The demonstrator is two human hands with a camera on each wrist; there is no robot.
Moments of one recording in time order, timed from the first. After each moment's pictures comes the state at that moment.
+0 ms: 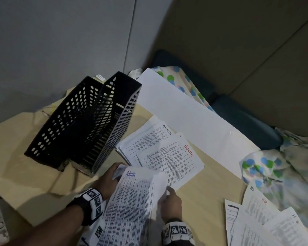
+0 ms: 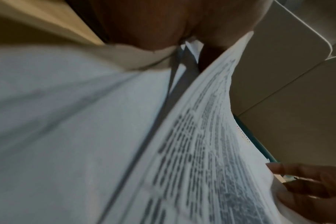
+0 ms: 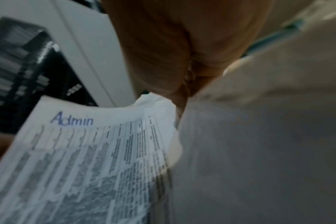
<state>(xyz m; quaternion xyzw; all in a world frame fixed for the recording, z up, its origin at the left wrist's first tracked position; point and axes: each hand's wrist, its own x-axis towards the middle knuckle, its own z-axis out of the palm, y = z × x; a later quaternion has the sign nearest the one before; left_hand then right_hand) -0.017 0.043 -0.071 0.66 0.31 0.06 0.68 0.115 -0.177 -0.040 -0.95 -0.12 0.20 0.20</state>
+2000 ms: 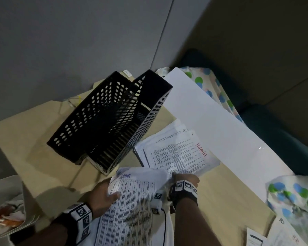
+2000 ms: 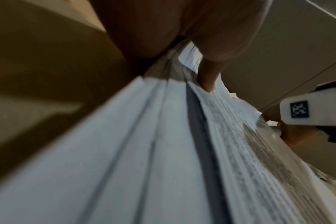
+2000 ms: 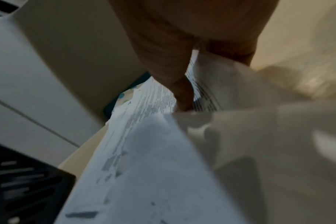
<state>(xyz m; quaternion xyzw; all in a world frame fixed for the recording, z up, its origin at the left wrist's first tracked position) -0.074 0.038 -0.050 0.71 0.45 -0.05 0.54 0.216 -0.067 -0.084 -0.87 0.20 0.28 0.36</state>
